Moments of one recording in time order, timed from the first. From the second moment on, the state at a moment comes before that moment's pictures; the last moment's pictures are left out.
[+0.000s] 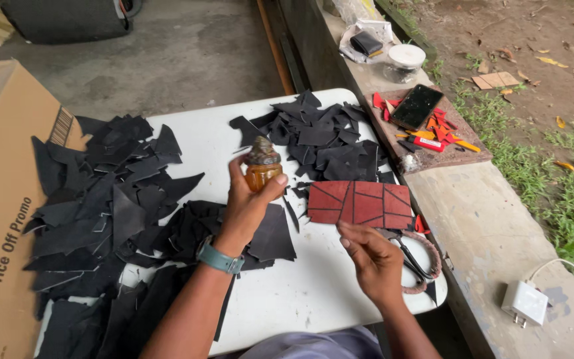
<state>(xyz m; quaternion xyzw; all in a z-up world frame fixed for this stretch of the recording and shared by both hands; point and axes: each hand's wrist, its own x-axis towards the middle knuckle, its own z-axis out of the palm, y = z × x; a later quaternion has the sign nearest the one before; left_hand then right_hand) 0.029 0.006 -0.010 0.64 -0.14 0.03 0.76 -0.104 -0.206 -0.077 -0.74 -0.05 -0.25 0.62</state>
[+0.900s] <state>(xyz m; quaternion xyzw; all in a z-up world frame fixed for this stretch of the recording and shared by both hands) -0.004 -0.051 -0.003 0.73 -0.28 0.10 0.62 -0.081 -0.178 -0.052 -0.79 -0.11 -0.26 0.55</state>
